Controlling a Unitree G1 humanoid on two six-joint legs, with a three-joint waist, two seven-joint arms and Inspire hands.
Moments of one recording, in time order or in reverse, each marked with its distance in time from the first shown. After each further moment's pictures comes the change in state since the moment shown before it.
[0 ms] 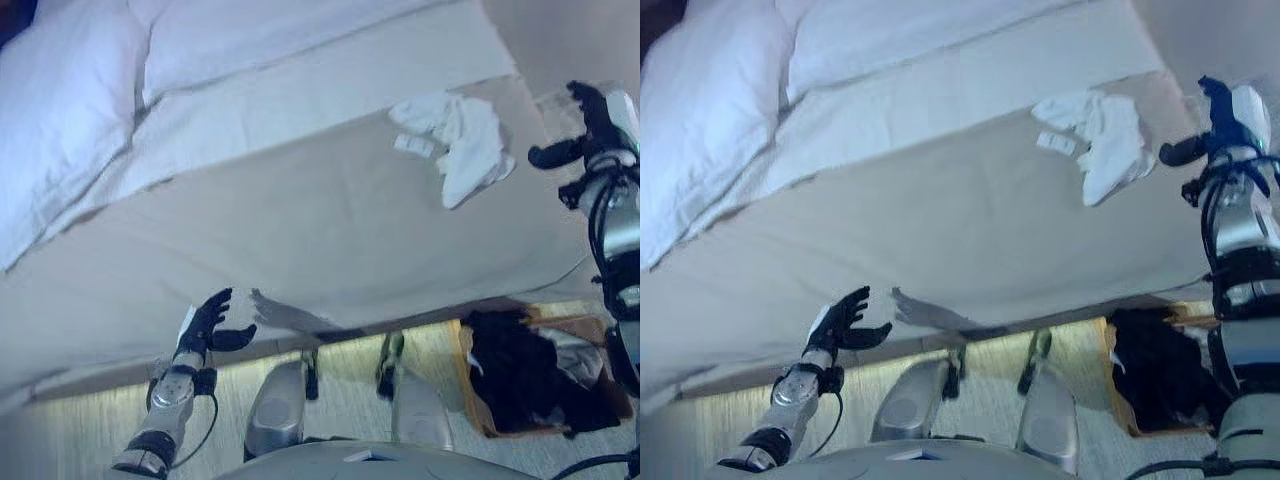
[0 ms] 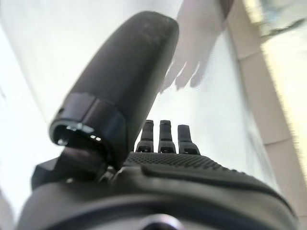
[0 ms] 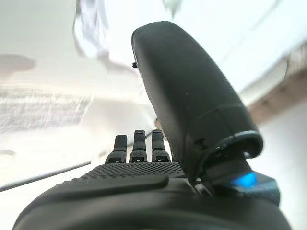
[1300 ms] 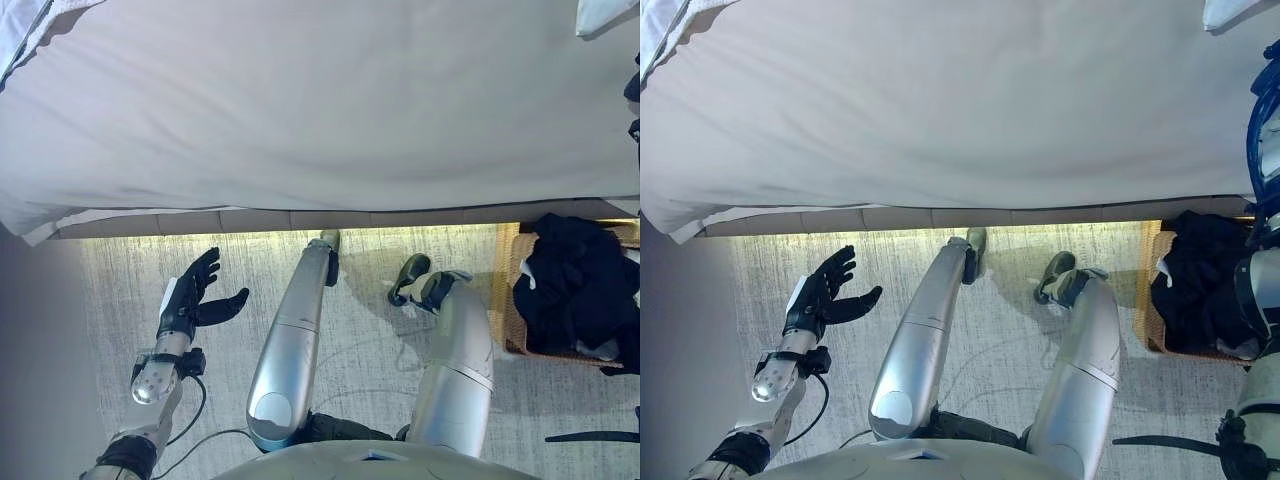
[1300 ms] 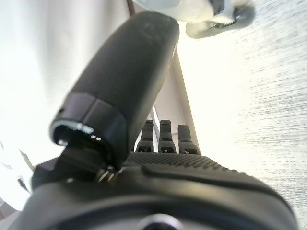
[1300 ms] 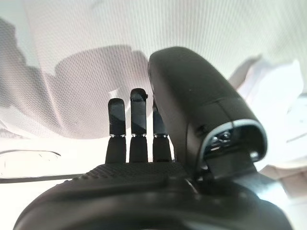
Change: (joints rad) left arm 0.151 0.086 -0.008 -0.300 -0.179 -0.086 0.021; right arm -0.349 -0.100 0.213 0.279 0.060 0.163 -0.057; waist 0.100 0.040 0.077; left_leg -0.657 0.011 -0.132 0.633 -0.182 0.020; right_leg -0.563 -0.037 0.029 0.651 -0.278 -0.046
